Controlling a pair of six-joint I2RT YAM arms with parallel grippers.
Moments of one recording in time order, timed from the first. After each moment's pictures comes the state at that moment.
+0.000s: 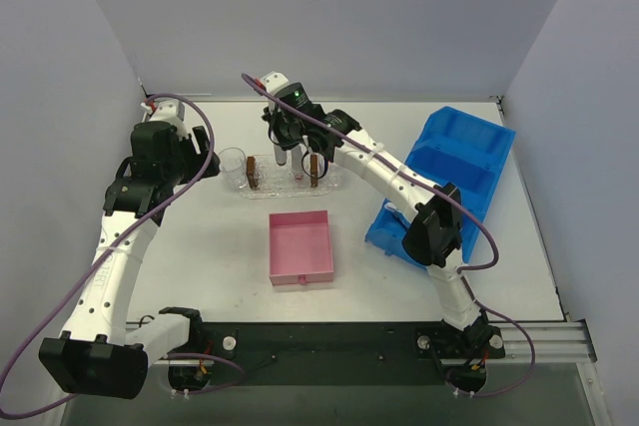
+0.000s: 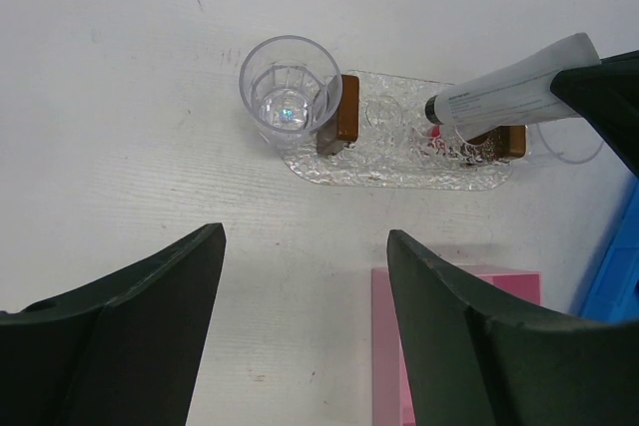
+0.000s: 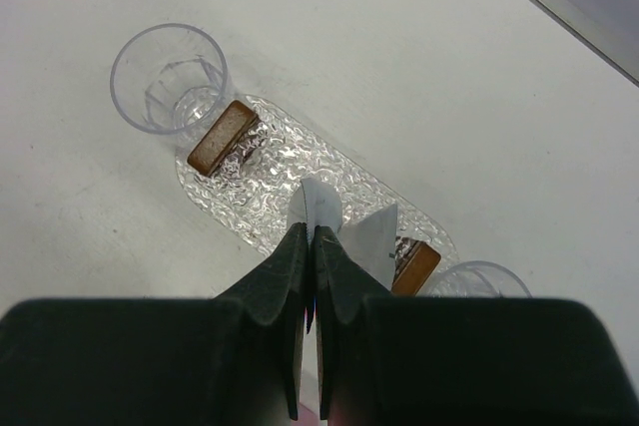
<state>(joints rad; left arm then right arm) -0.11 1.09 1.18 -0.64 -0.03 -0.31 0.81 2.15 2.19 -0.61 0.14 0.01</state>
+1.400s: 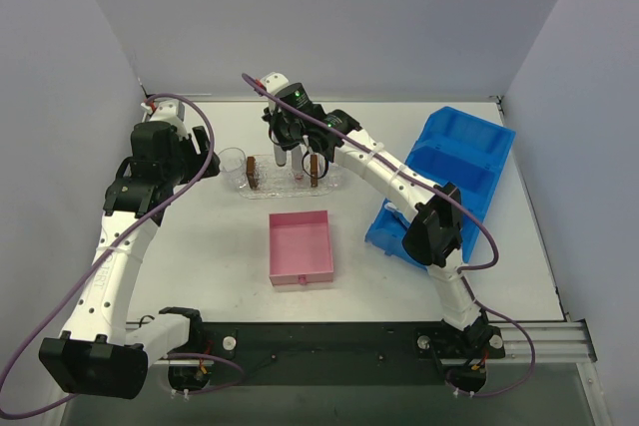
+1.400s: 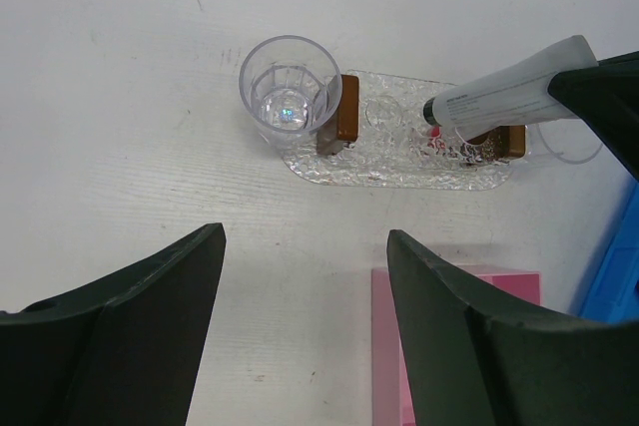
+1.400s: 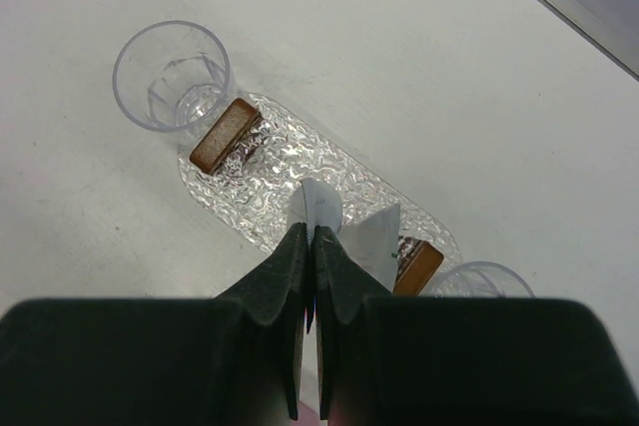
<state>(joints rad) -0.11 1.09 1.18 -0.64 -0.02 -0.31 0.80 2.15 2.18 -0.61 0.13 0.01</state>
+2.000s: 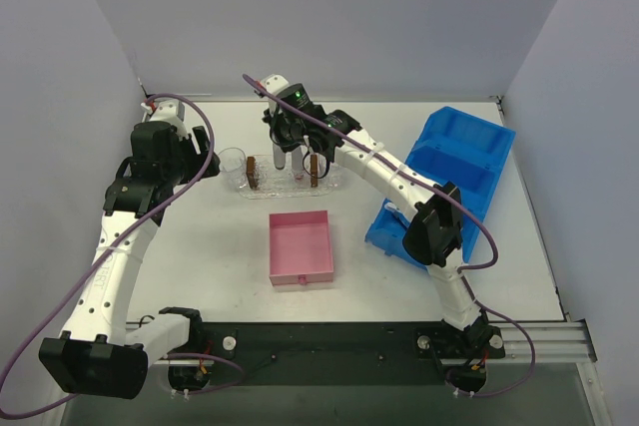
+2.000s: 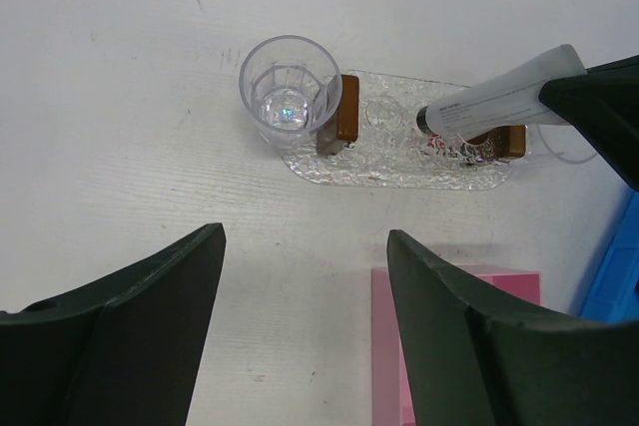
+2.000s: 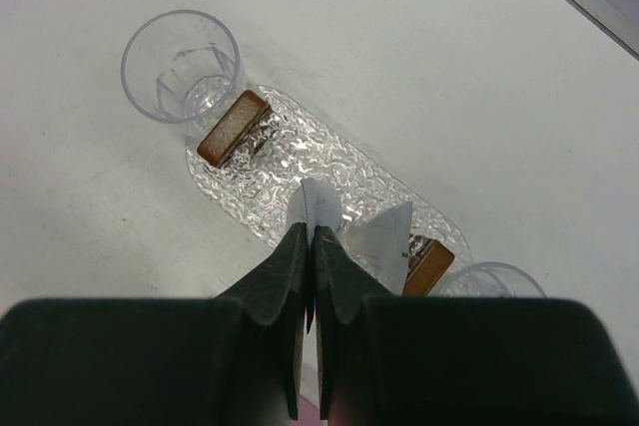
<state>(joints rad) -0.11 1.09 1.18 -0.64 -0.02 -0.31 0.80 2.15 2.17 -0.61 0.09 0.01</state>
